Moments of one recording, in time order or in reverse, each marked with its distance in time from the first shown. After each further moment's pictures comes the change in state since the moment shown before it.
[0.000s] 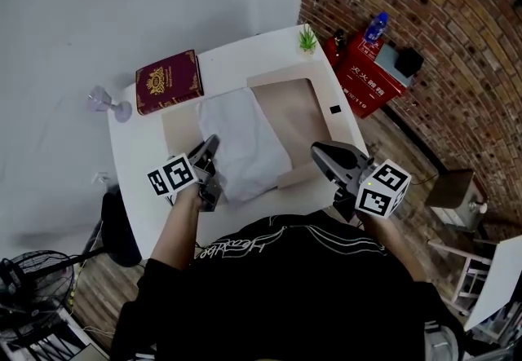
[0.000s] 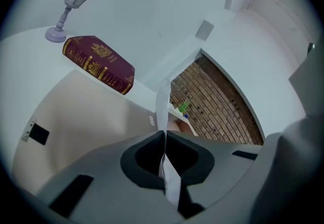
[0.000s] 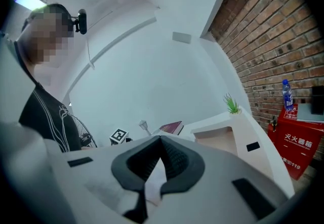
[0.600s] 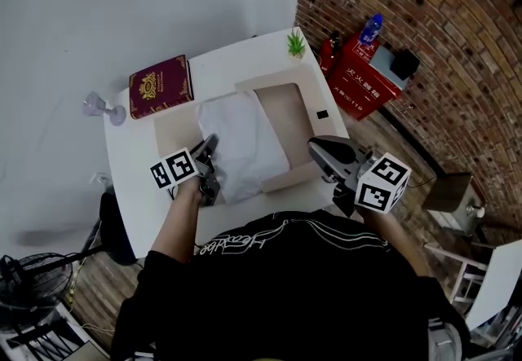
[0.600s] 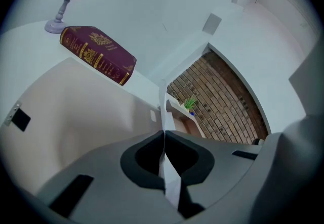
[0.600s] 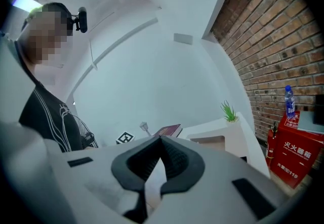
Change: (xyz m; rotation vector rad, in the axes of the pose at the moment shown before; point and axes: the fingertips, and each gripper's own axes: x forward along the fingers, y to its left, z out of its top) left arm 0.036 0.003 -0.011 -0.039 0.032 0.072; right arm -0.015 -0.021 0.027 -0.020 0.014 0.037
